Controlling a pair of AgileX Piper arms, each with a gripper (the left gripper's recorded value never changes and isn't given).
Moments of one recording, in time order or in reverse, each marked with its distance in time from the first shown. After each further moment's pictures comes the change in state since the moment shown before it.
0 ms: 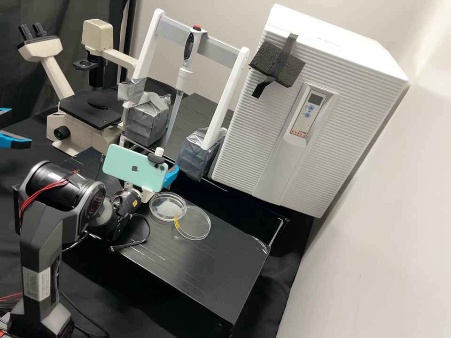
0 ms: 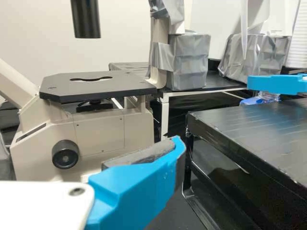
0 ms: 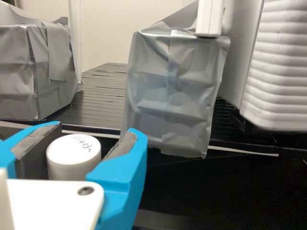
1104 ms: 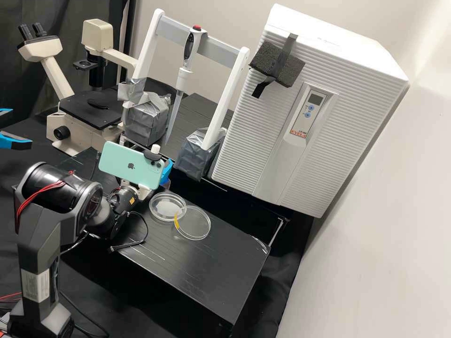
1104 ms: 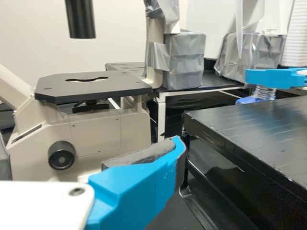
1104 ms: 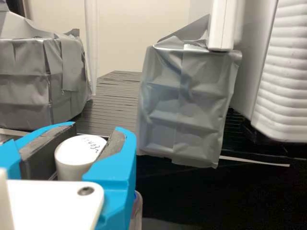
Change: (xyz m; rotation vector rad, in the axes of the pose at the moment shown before) left arm 0.001 0.000 0.002 0.008 -0.011 -0.003; right arm -0.002 -0.002 -0.010 0.005 0.033 -0.005
